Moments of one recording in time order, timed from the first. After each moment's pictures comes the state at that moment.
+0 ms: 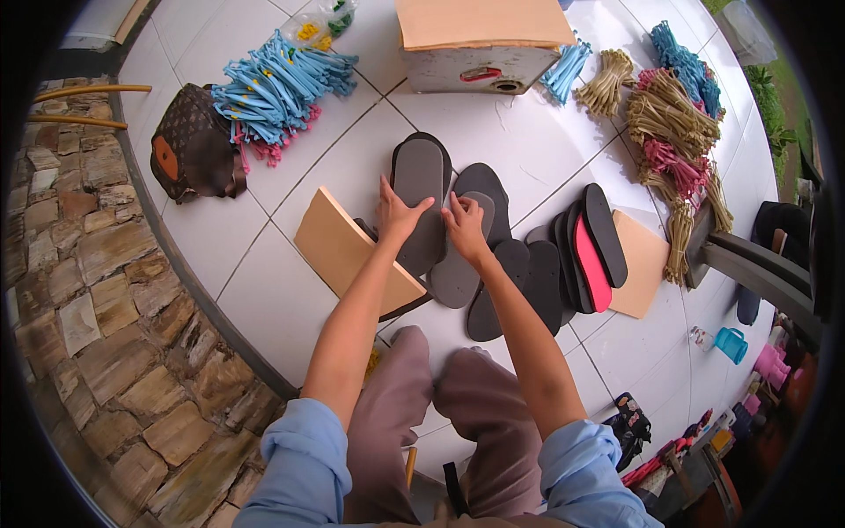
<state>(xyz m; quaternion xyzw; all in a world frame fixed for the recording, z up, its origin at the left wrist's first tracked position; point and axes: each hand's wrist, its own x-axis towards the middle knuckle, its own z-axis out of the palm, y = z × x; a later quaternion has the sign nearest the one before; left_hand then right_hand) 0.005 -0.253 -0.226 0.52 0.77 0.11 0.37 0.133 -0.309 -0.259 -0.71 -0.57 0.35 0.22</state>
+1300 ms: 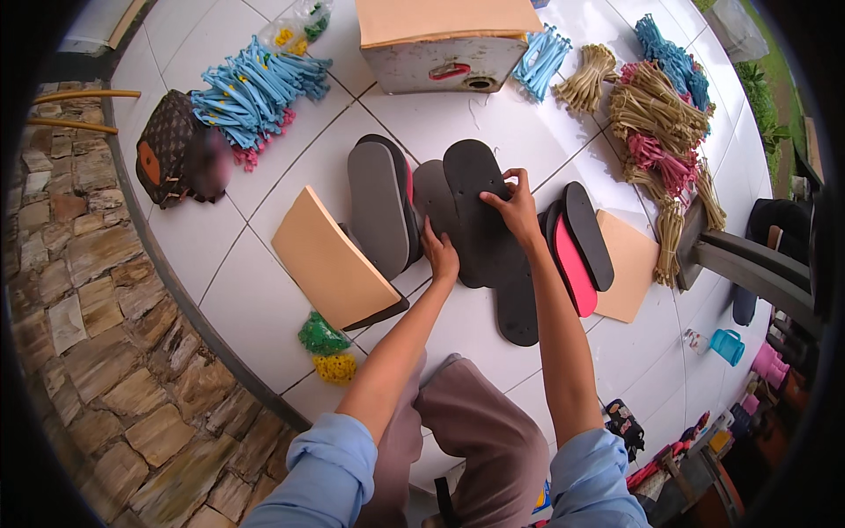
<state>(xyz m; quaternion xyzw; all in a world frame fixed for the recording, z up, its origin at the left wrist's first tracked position) 0.118 -0.355 -0.292 0.38 0.74 0.28 0.48 0.262 -0.285 -0.214 -0.72 -0.41 0.47 0.32</state>
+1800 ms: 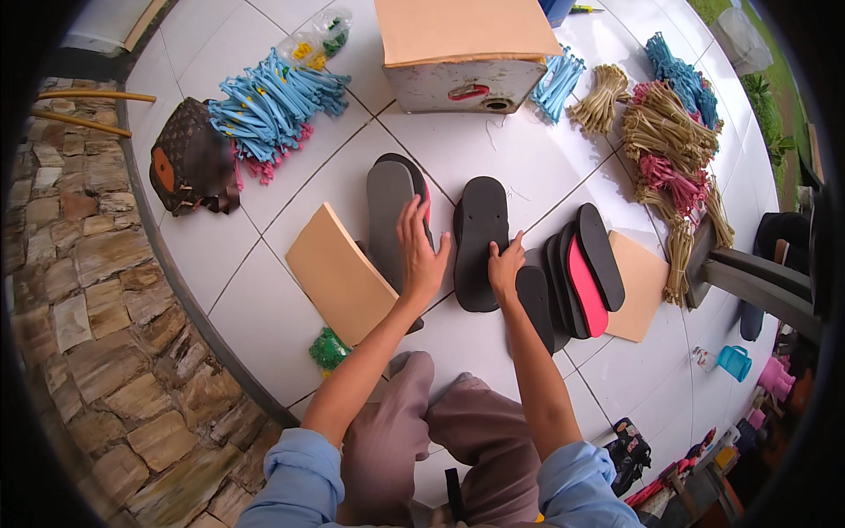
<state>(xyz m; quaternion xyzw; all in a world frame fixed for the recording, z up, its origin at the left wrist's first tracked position) 0.068 -0.296 -0.209 0.69 0.59 0.30 0.30 0.210 -0.348 -0.284 -0.87 -0.26 0.36 0.19</state>
